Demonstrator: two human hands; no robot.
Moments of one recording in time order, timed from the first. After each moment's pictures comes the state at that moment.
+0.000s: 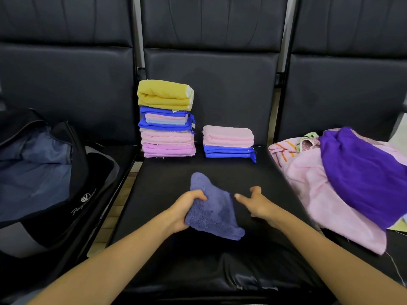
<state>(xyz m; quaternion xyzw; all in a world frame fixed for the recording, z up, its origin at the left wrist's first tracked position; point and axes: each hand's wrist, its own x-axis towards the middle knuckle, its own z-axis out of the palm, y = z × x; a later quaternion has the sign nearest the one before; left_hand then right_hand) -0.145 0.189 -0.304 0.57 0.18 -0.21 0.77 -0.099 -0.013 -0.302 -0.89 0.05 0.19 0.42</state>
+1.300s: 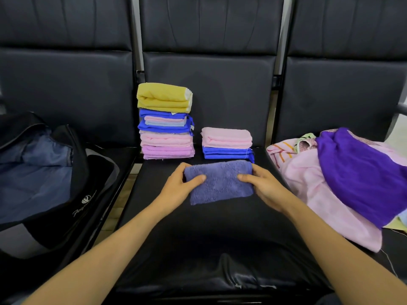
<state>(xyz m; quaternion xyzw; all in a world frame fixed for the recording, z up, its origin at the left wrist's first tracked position) -0.141 0.211 -0.268 0.81 0.00 0.05 0.58 -0.091 -0.005 -0.257 -0.81 0.00 0.11 0.58</state>
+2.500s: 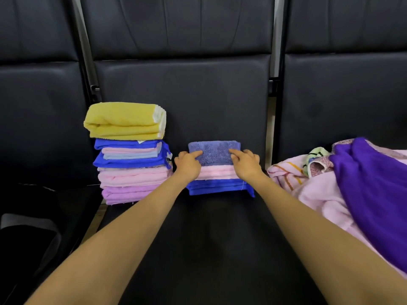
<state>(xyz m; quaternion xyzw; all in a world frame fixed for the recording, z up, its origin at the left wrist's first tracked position) 0.123 0.174 -0.269 0.92 0.07 0.05 0.37 0.135 0.001 -0.270 -0.95 -0.02 -0.03 0.30</state>
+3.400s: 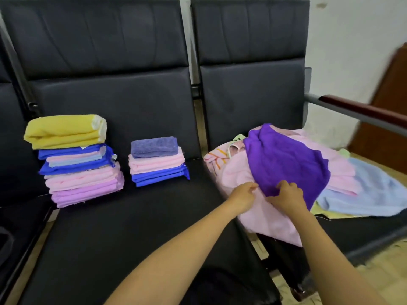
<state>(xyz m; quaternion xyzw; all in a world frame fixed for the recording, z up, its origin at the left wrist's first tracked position) -0.046 -0.096 -0.278 0.85 -0.16 -0.20 0.47 -0.073 -0.242 -0.287 -0.95 0.24 -0.02 0.22</state>
